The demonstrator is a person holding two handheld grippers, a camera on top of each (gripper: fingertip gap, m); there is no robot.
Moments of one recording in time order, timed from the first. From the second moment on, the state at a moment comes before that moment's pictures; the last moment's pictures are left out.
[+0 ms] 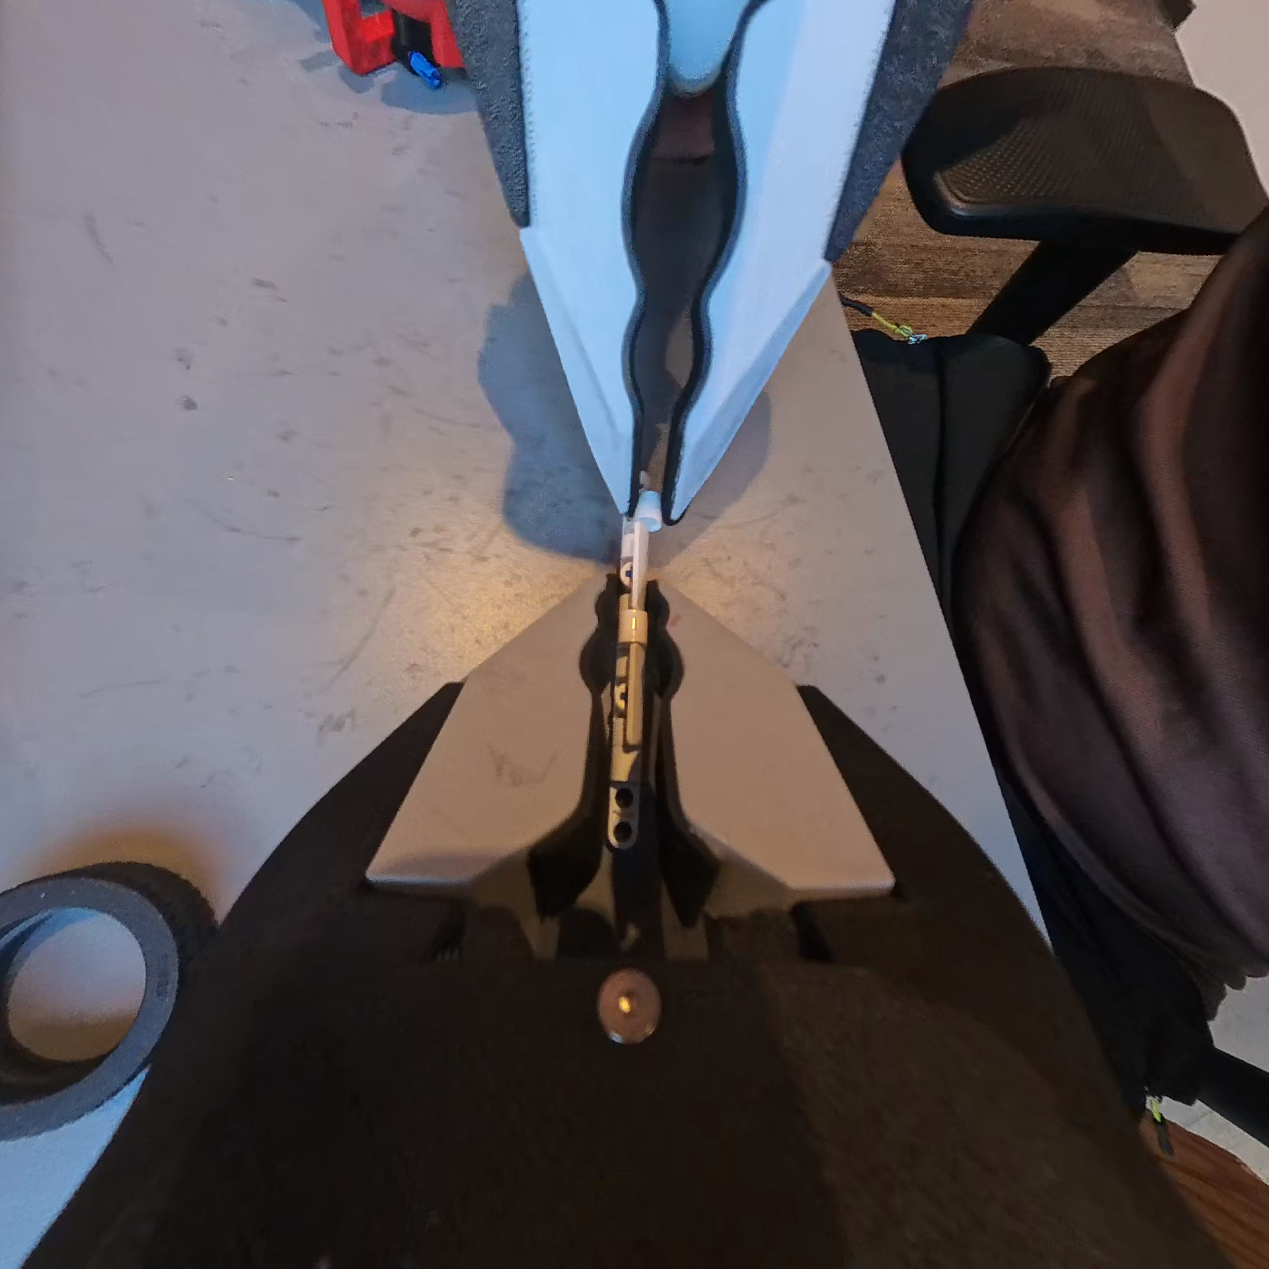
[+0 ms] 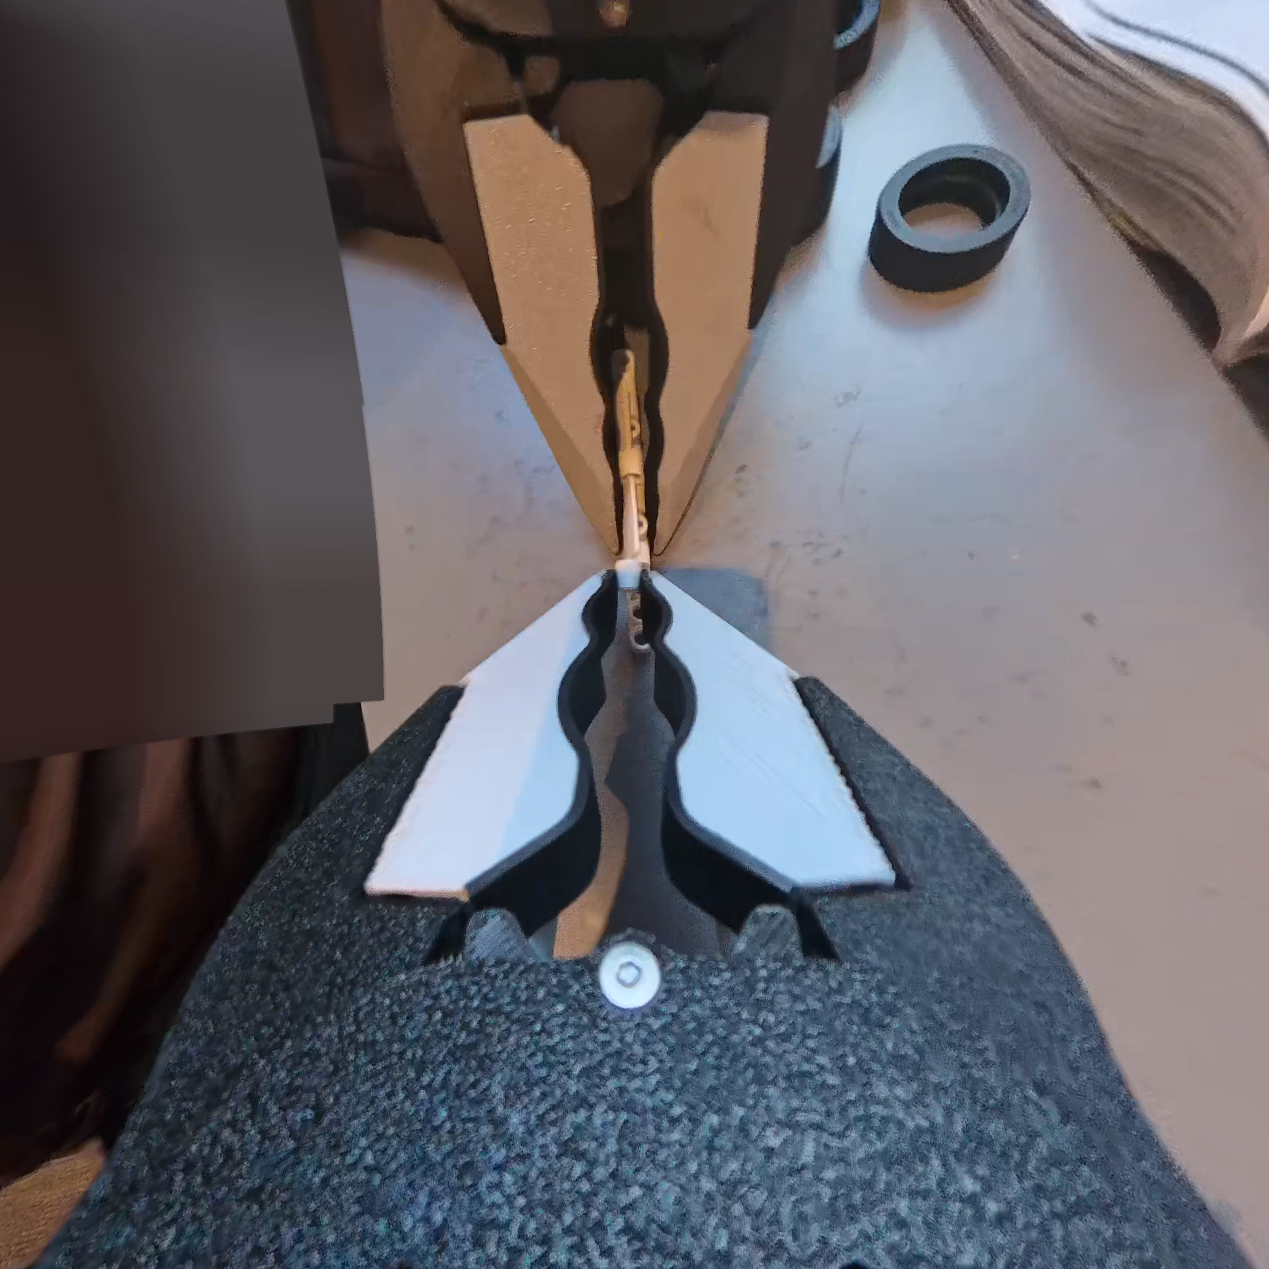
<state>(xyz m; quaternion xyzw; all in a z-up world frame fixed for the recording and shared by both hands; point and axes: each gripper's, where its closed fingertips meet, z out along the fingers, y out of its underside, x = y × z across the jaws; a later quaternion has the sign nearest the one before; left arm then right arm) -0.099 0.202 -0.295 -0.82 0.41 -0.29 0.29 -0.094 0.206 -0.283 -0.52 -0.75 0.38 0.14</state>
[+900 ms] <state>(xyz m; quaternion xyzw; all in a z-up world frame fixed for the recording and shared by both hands) -0.101 0.204 -0.295 -0.82 0.40 -0.28 0.30 -0.097 0.210 -0.285 -0.53 -0.79 0.30 0.10</state>
